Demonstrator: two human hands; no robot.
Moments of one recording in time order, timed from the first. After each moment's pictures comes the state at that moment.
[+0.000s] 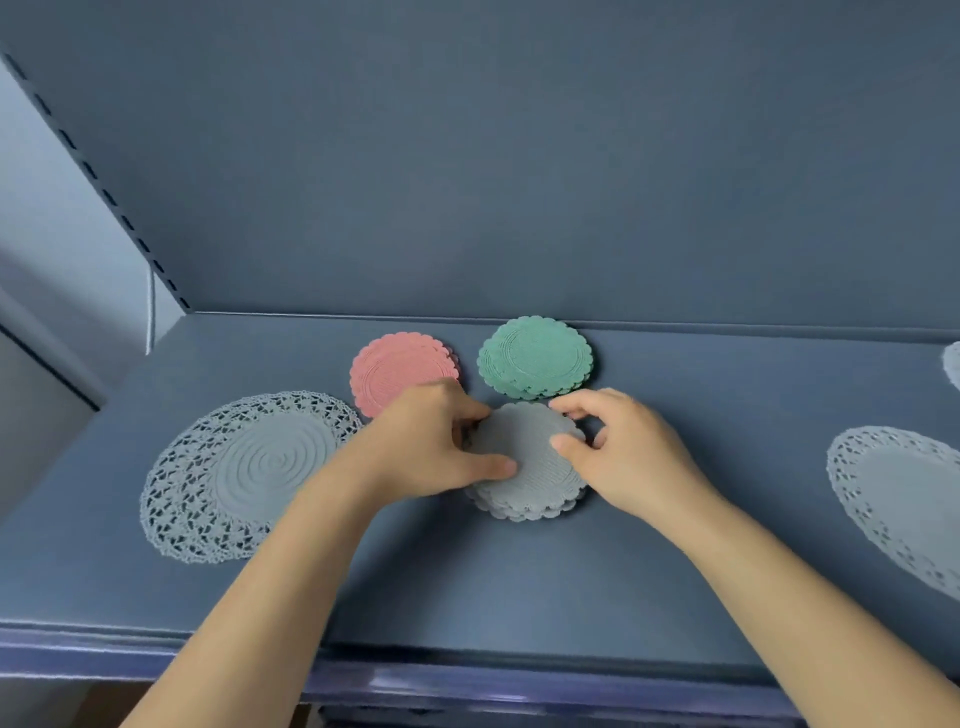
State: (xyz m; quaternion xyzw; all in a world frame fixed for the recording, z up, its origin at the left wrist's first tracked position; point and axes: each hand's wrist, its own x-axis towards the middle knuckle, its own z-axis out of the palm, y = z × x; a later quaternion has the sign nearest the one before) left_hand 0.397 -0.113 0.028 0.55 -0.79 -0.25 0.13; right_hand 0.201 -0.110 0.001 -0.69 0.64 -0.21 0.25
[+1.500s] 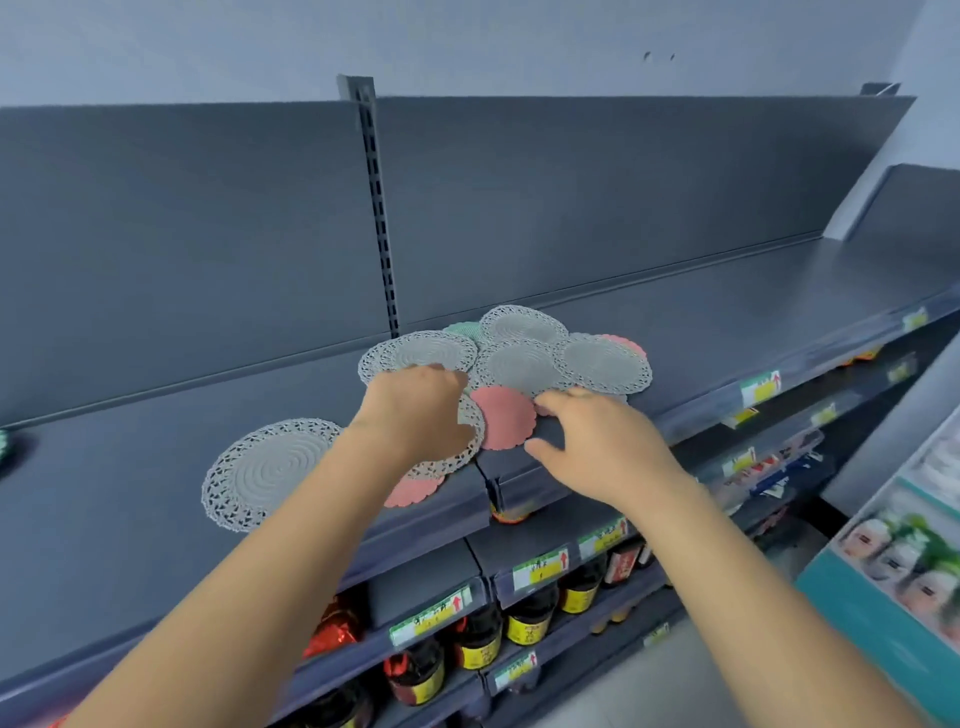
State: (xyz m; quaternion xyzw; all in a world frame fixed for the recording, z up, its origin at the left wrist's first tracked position) left_hand -0.107 -0.004 0.073 0.40 -0.92 0.06 0.01; right_hand -0.248 0.109 0.062 -0.61 0.79 -0.09 0.00
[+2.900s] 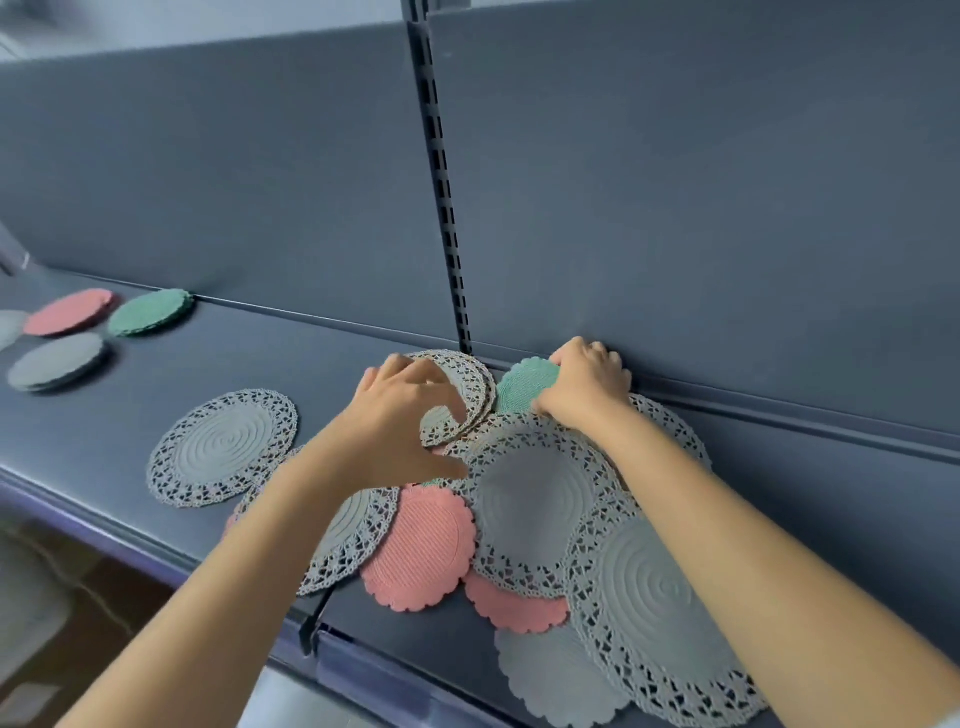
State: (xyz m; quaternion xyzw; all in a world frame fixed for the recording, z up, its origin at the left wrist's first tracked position) left_hand -0.213 -0.102 0.039 0.65 -0.76 -0.07 0.08; right_hand -0.385 -0.211 0.012 -0.74 0.63 -0.12 0.18
